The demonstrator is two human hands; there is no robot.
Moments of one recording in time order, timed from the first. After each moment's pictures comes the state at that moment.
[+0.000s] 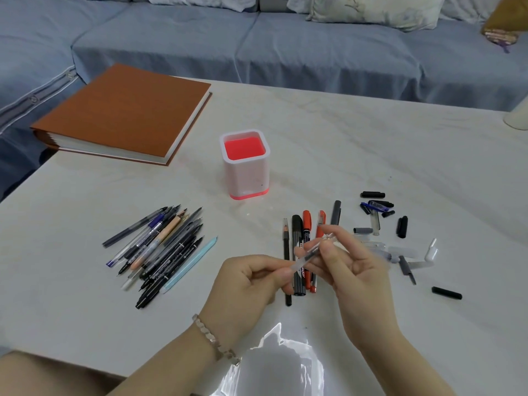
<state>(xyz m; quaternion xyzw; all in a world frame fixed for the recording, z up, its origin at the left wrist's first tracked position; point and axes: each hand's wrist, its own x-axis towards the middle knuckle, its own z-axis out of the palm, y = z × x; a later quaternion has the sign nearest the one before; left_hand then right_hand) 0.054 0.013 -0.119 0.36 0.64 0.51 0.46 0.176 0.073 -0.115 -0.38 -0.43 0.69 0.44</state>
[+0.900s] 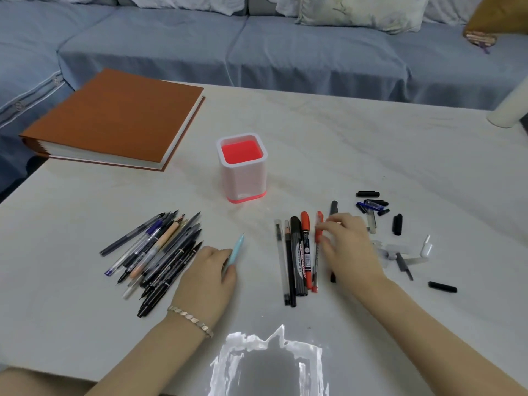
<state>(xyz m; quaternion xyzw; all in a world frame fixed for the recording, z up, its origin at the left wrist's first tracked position) -0.004 0.013 -0.173 0.51 0.81 0.24 0.16 0.183 0.144 -0.178 -0.49 -0.83 0.16 0.19</state>
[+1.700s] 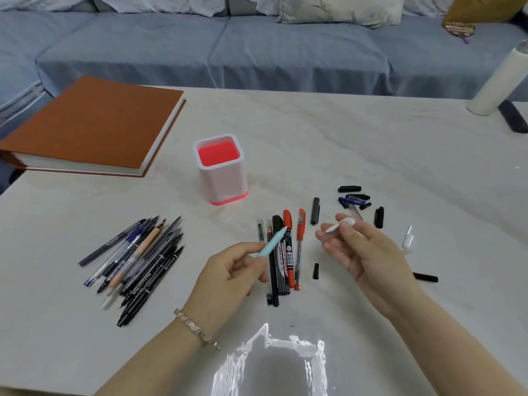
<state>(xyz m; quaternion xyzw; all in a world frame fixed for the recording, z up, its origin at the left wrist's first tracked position) 0.047 0.026 -0.126 0.39 0.66 0.46 0.44 0.223 0.119 -0.127 -0.42 -0.35 0.73 0.40</state>
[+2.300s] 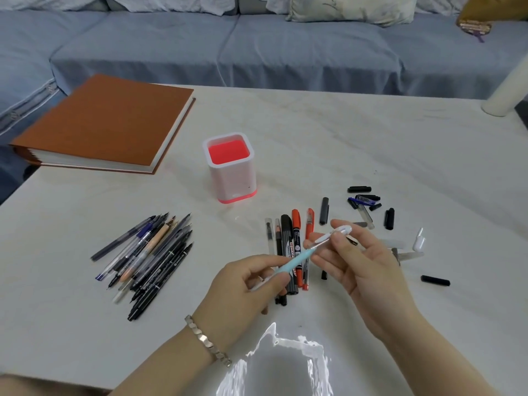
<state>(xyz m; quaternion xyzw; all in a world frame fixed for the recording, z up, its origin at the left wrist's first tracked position) 0.054 0.016 -0.118 0.43 0.65 0.44 0.44 0.203 0.090 -0.115 -0.39 -0.37 0.73 0.41</state>
